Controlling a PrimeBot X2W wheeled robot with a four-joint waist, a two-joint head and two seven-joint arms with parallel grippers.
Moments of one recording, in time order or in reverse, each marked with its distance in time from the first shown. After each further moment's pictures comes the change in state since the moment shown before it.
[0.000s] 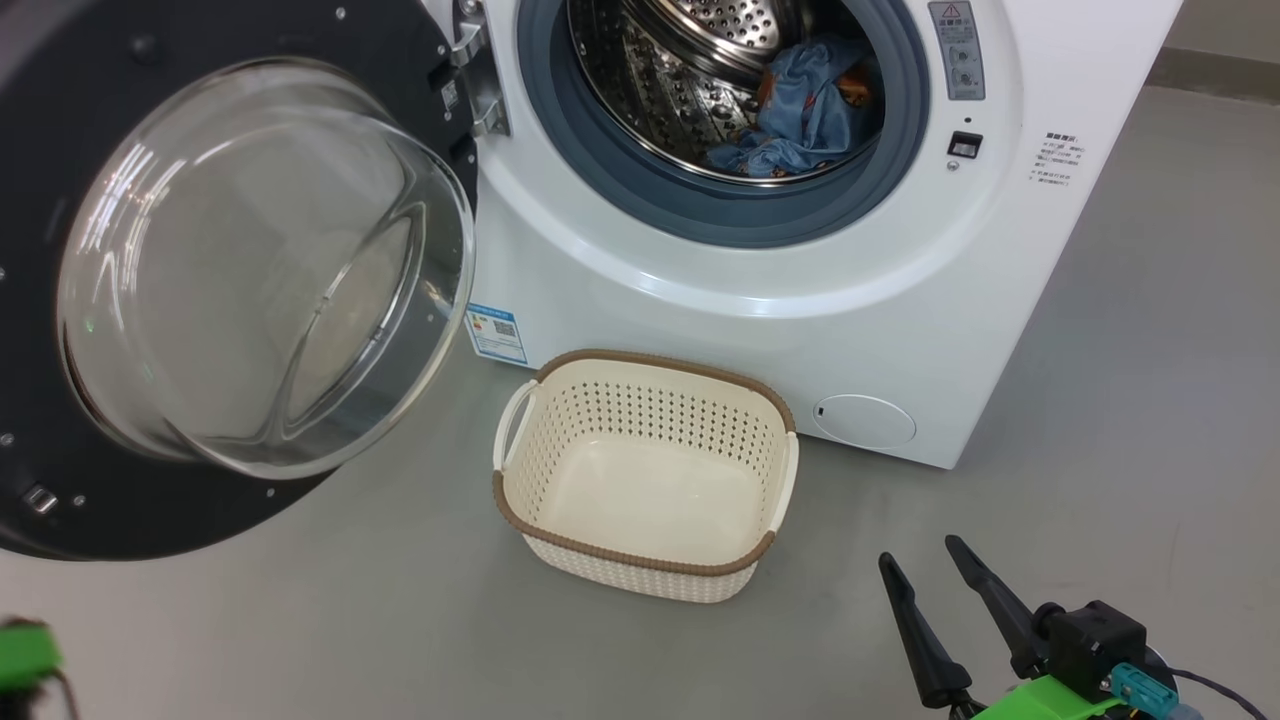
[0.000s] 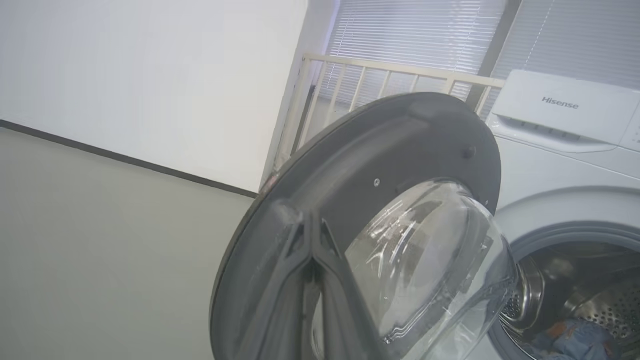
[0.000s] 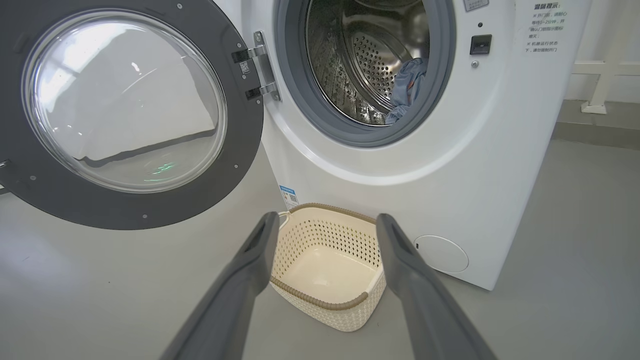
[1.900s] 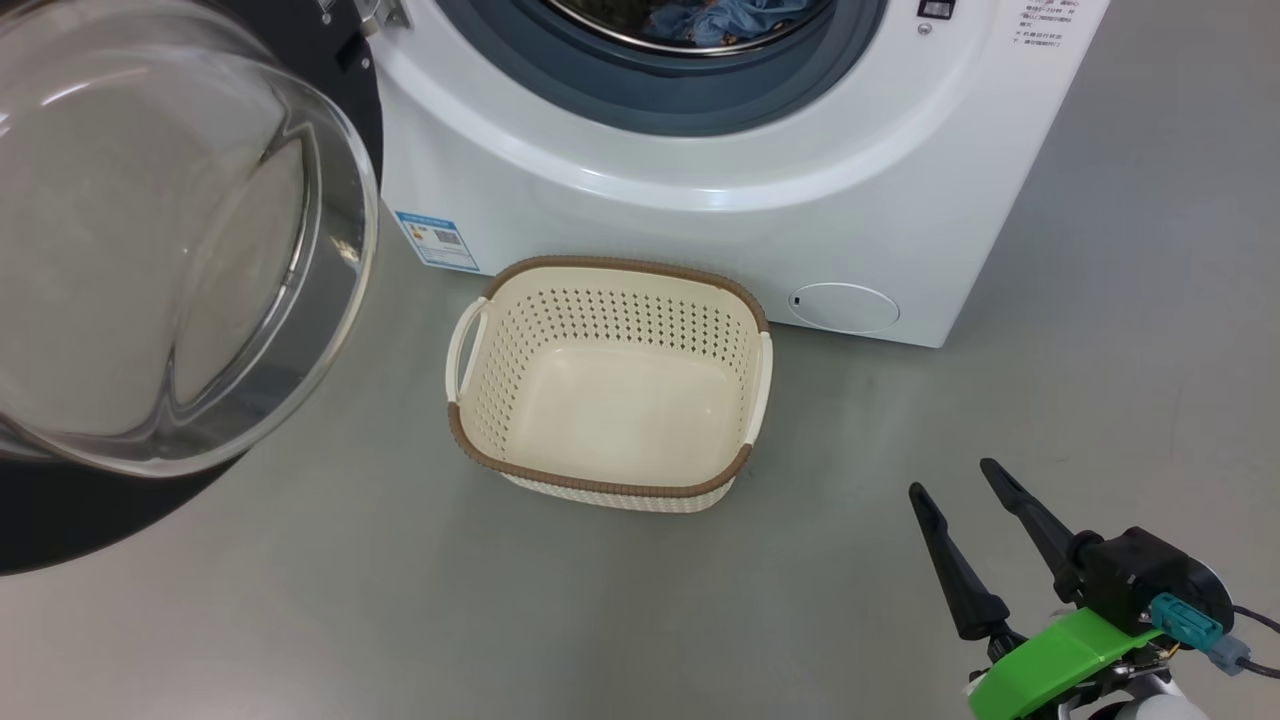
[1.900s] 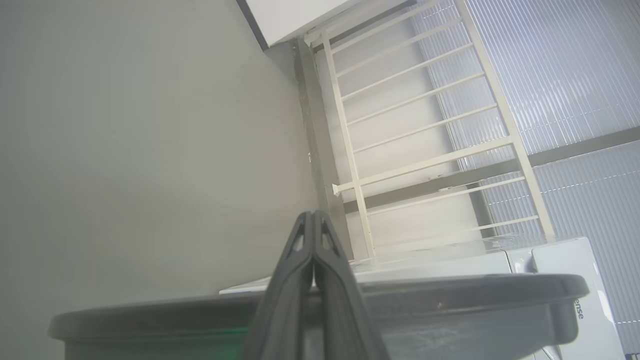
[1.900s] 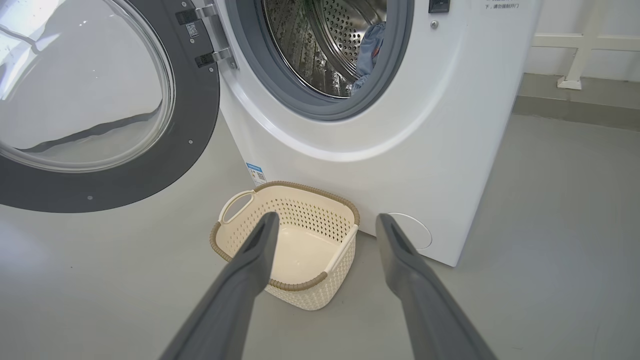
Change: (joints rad) left arm -0.593 0.339 0.375 0.729 -0.669 -0.037 0.605; right arm -0.064 -0.081 -0.017 -0.117 -0.024 0.000 0.095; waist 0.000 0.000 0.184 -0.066
